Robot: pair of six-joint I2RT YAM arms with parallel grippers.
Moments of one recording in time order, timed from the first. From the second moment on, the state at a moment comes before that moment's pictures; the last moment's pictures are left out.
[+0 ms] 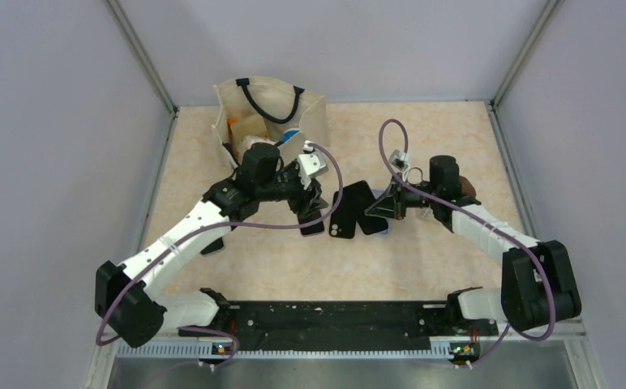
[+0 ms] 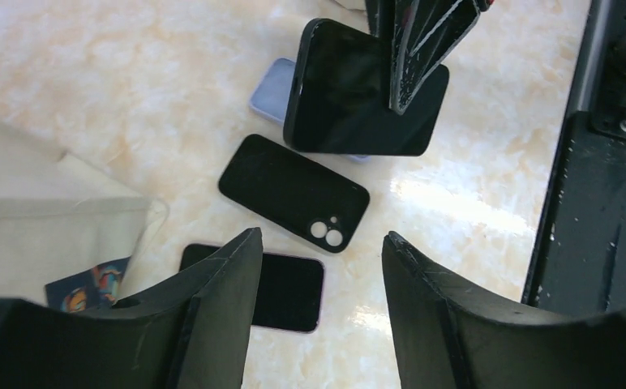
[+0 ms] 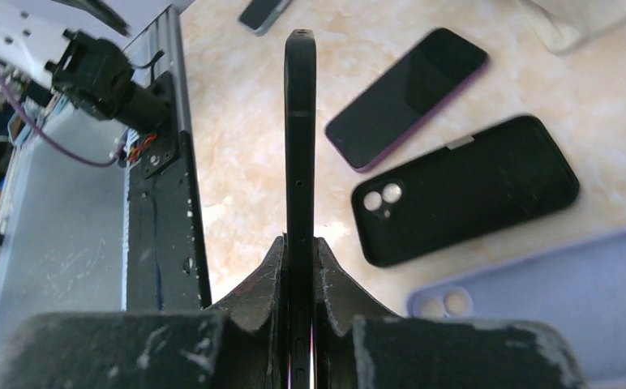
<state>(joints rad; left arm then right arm) -0.63 1.24 1.06 -0.34 0.54 0.30 0.26 1.30 0.68 0.11 -1.12 0.02</state>
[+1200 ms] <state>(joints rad) -0.63 1.19 1.05 -0.29 0.48 0.26 -0.07 1.47 0.68 -0.12 -0.77 0.04</state>
